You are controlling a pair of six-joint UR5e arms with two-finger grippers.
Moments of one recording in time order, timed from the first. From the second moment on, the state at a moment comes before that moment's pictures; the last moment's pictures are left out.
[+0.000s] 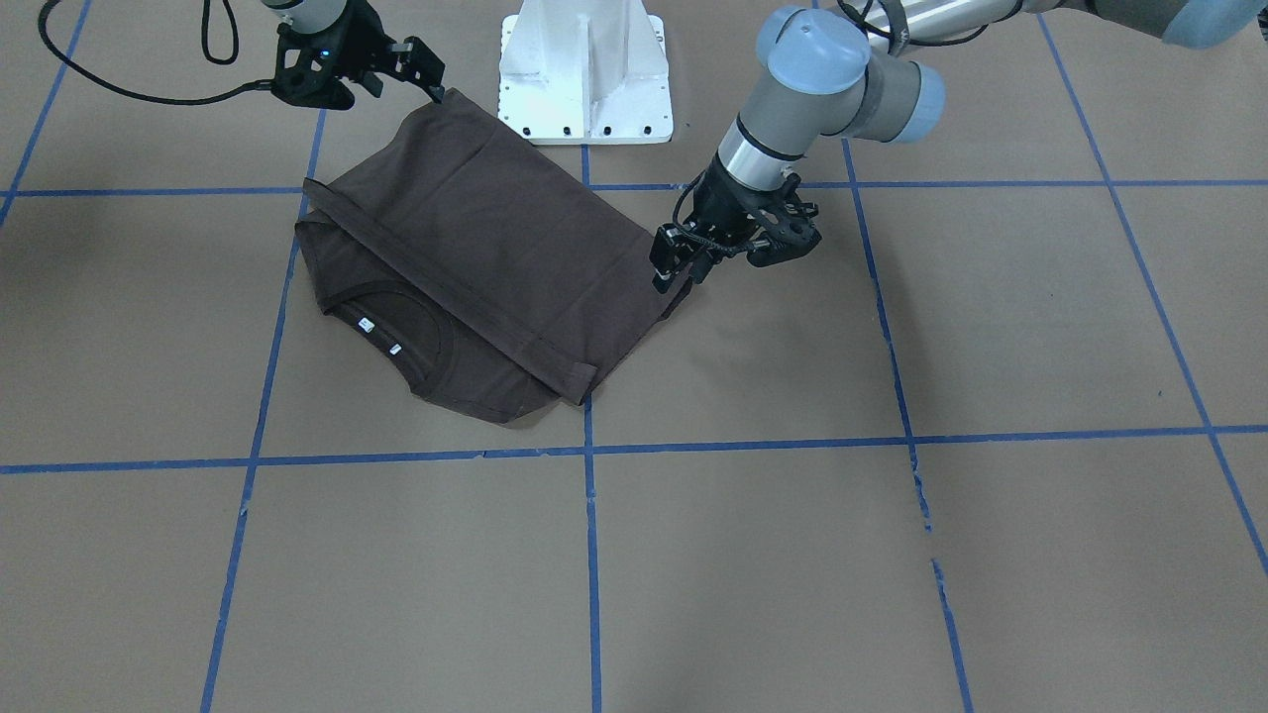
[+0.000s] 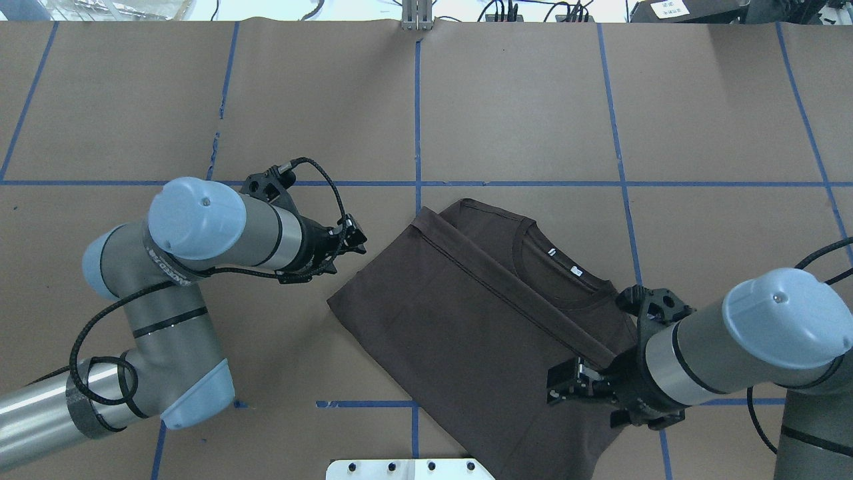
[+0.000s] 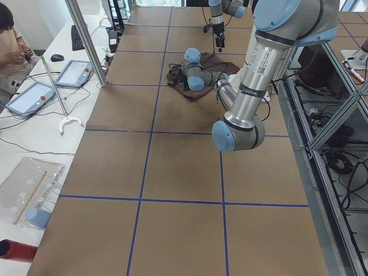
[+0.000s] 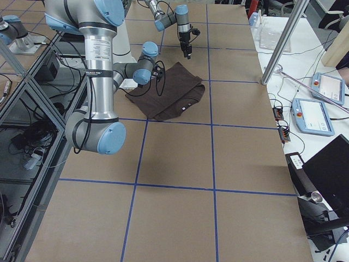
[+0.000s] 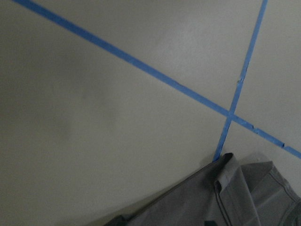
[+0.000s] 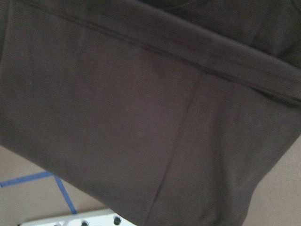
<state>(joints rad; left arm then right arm) -0.49 -2.03 -1.78 -2.02 -1.81 -1.84 0.39 -1.55 2.25 -1.28 2.07 1.71</state>
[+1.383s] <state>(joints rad) -0.42 -2.02 -1.80 -1.82 -1.74 -1.82 0.44 -1.51 2.20 -1.28 1.98 1.72</state>
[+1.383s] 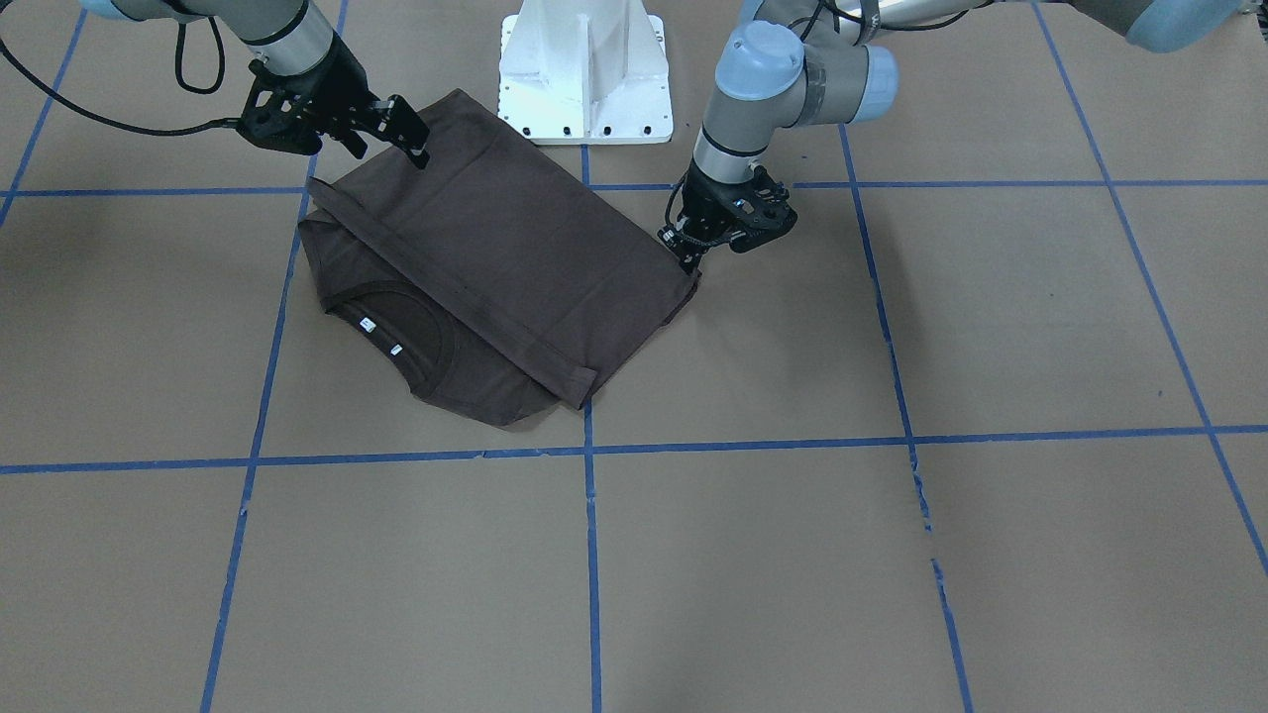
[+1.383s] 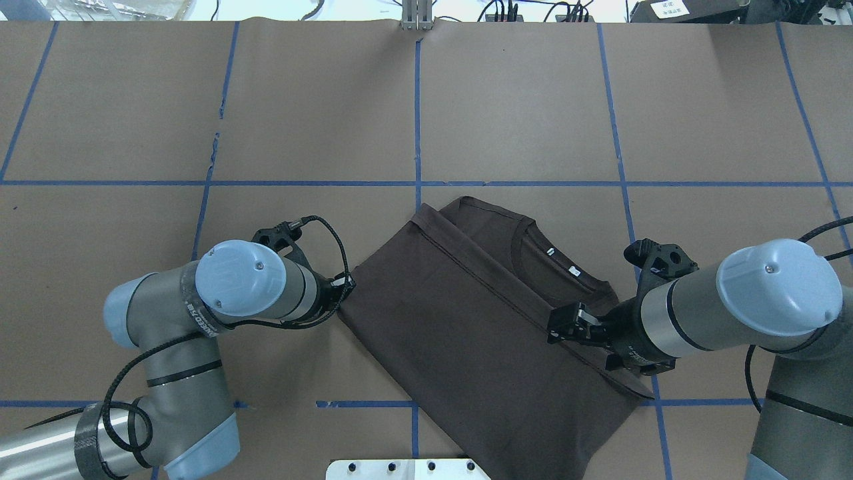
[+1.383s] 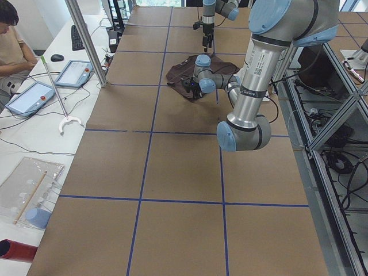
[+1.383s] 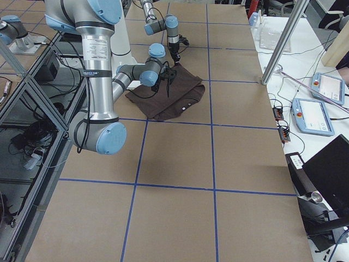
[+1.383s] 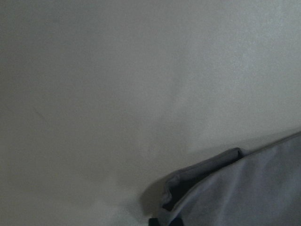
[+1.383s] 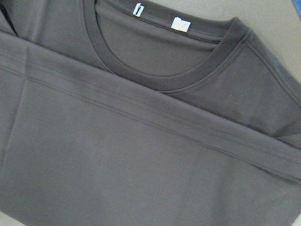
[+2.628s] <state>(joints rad) -0.76 -2.35 -1.51 -1.94 -1.79 -1.61 0.43 -1.20 1.92 -1.29 1.86 1.75</state>
